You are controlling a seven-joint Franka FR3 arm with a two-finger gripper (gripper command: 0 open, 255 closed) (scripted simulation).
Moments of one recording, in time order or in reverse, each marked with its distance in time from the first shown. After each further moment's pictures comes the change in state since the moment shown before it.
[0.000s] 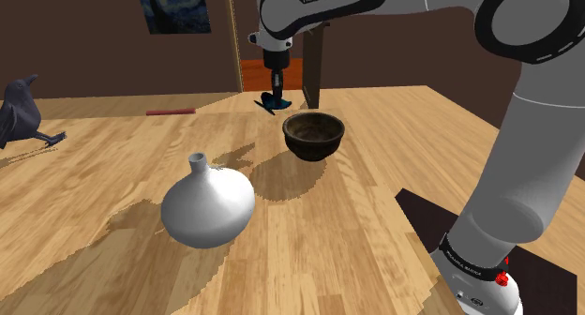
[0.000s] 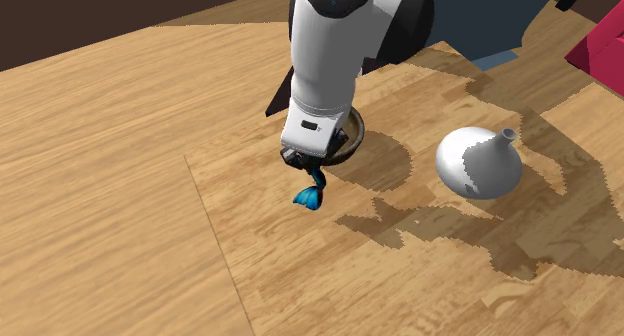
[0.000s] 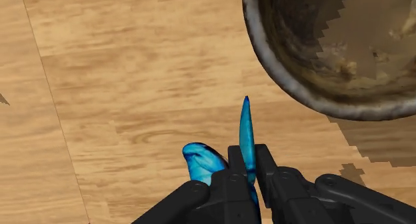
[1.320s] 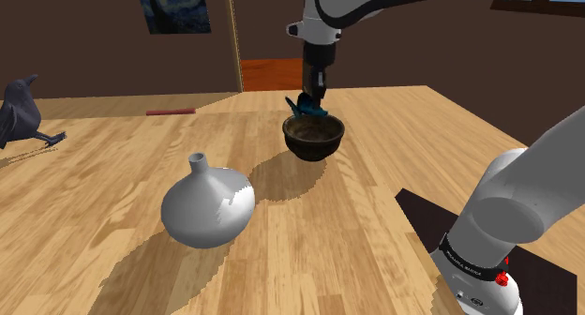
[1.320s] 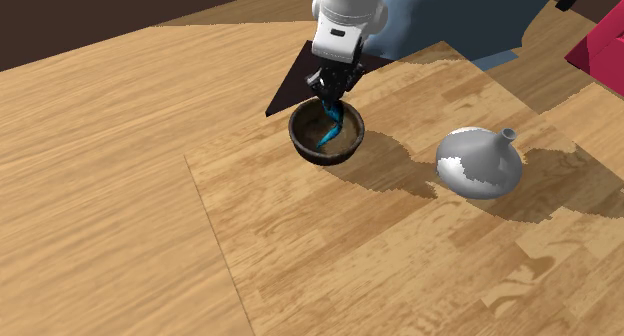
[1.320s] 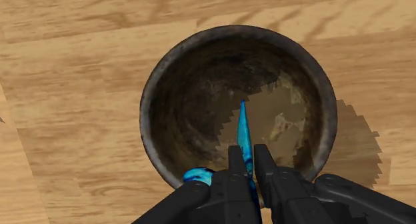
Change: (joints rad) arm 0.003 -0.474 -0.014 -0.439 0.090 -0.025 -0.039
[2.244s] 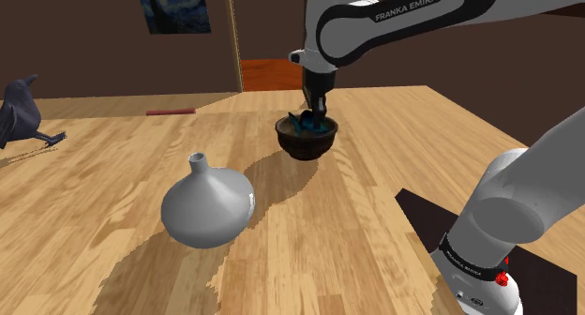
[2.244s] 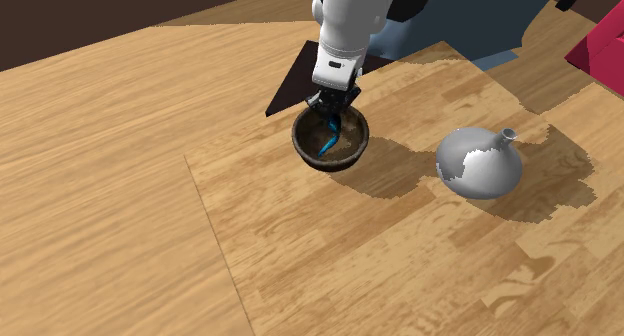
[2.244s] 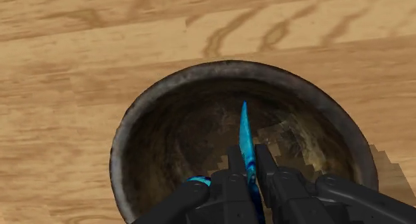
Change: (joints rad) arm 0.002 -0.007 0.004 -0.167 0.003 0.163 0.004
